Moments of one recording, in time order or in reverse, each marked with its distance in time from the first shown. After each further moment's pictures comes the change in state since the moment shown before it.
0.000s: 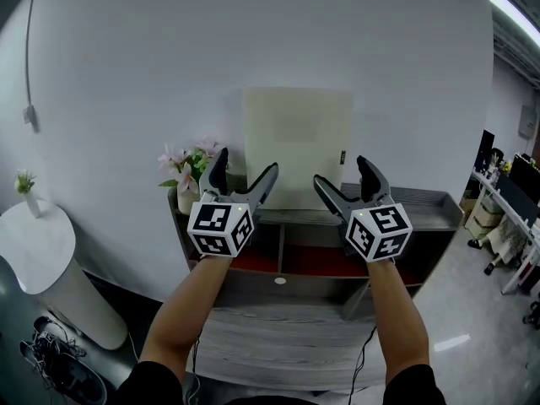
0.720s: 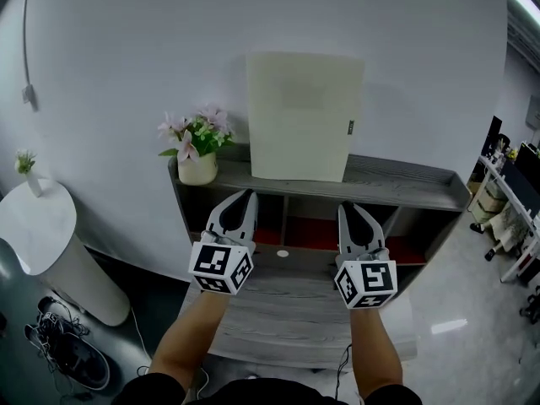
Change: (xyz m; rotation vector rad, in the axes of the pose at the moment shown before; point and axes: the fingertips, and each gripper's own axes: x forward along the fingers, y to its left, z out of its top) left arm -0.101 -0.037 -0.078 -0.079 0.132 0.014; right arm -0.094 0.049 -0.076 0.038 0.031 -0.170
